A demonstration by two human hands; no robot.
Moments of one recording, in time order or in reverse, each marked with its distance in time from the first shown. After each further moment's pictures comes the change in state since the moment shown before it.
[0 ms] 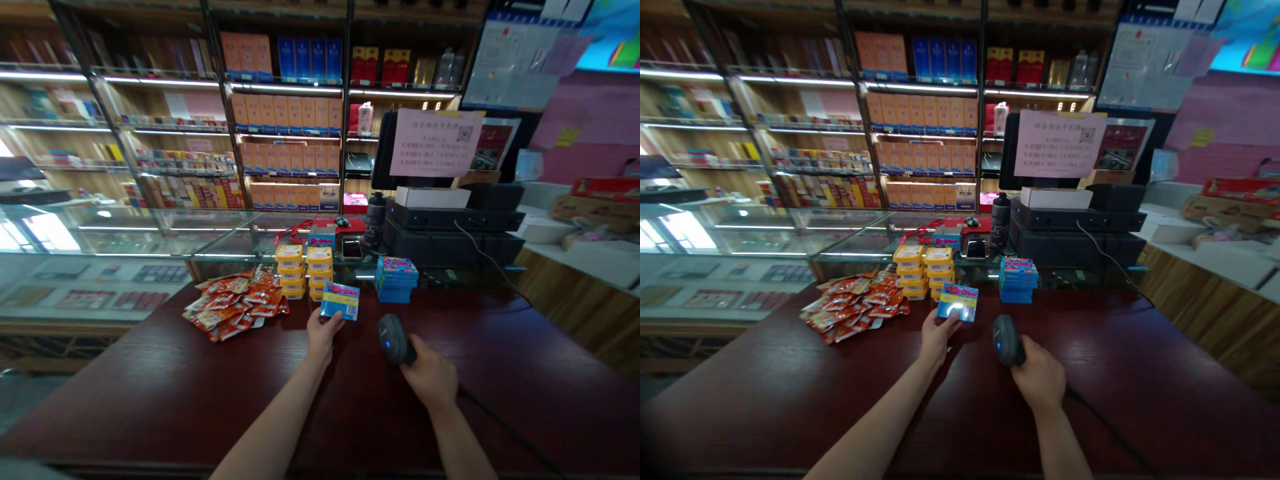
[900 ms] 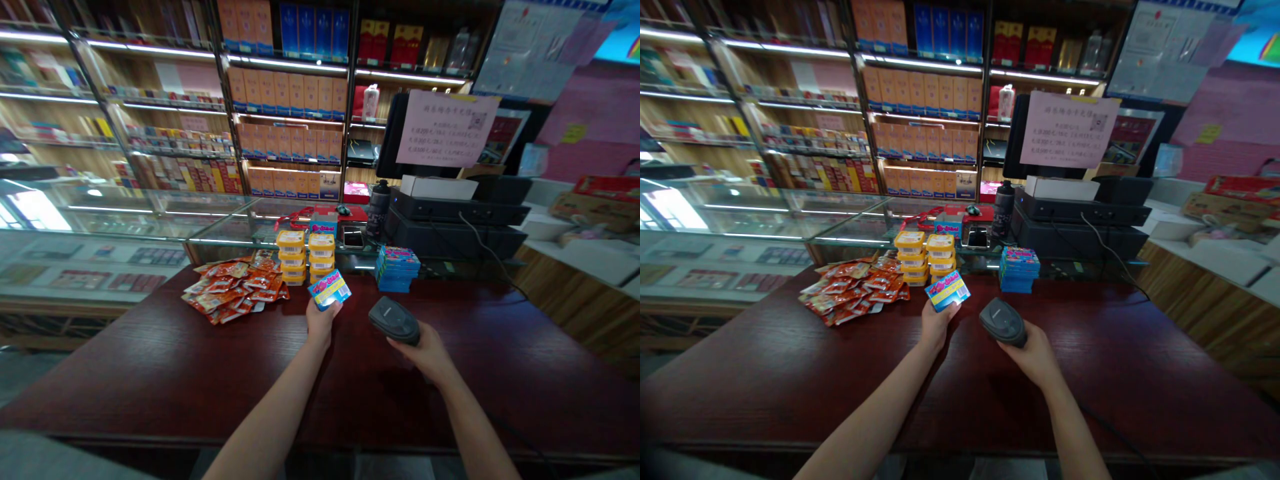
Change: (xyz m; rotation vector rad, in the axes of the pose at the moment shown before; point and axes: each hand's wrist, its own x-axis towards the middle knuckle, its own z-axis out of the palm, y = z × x) left_hand 0.007 -0.011 -0.006 -0.056 0.060 0.061; right_hand 0.014 -0.002 -0.013 0.846 -0.157 -0.119
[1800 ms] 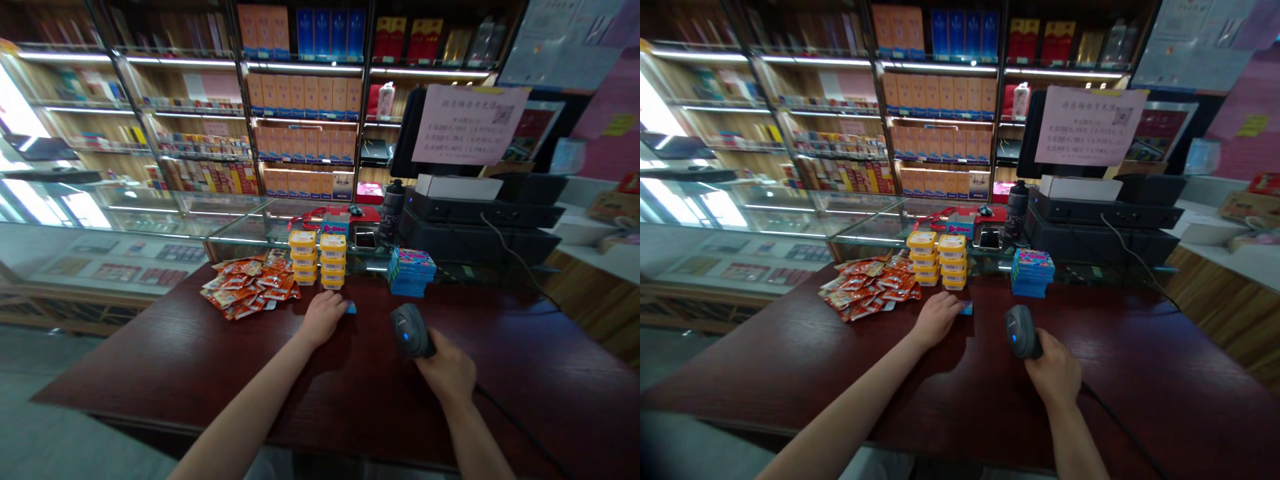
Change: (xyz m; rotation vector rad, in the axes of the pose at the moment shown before) left_hand 0.003 0.072 -0.020 1.696 -0.722 0.885; right_hand -0.017 0.016 0.007 -0.881 0.272 0.061
